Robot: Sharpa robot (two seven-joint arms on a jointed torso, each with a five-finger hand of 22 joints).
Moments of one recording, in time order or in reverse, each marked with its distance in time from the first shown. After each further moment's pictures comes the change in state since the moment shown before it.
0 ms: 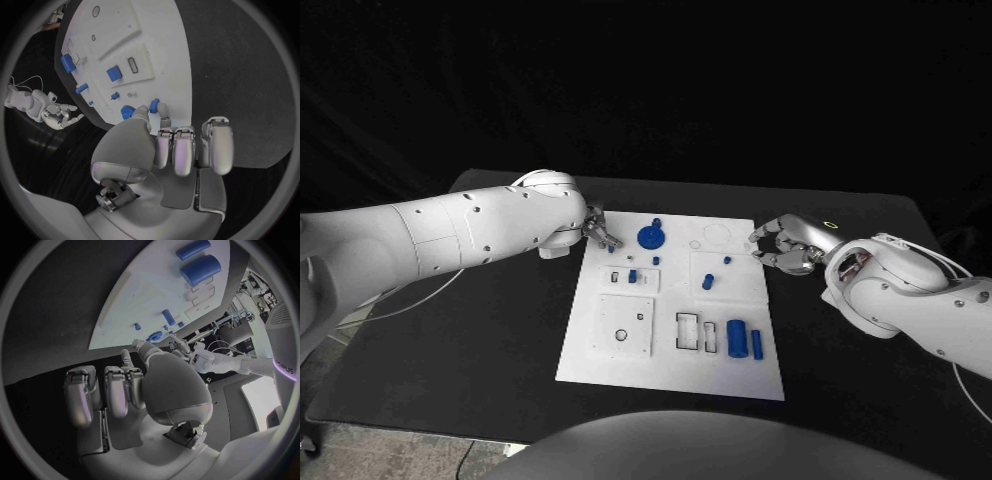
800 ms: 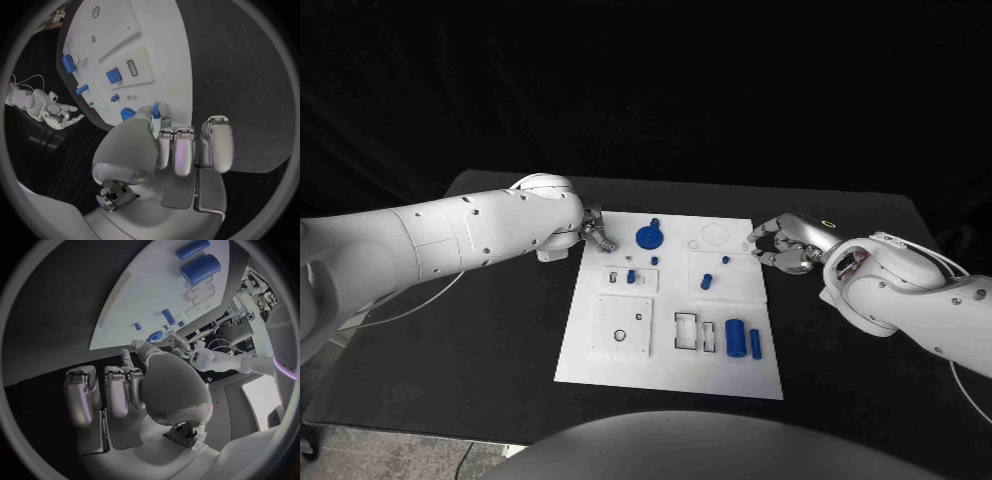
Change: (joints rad) left arm -0.012 0.007 0.000 -0.023 0.017 0.008 0.026; left_hand 0.112 0.004 0.091 -0.001 0.175 0.000 0.000 -0.039 -0.003 -0.002 0.002 0.000 0.003 0.000 0.000 0.000 0.000 0.000 -0.011 0.004 -0.009 0.001; right arm 0.000 -0.001 0.000 -0.001 0.010 0.000 -0.003; right_hand 0.009 0.002 0.014 -0.008 0.022 0.003 -0.002 0.000 -0.003 0.000 0.000 0.000 0.000 0.000 0.000 0.000 0.001 0.000 0.000 0.000 0.000 0.000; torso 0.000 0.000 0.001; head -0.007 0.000
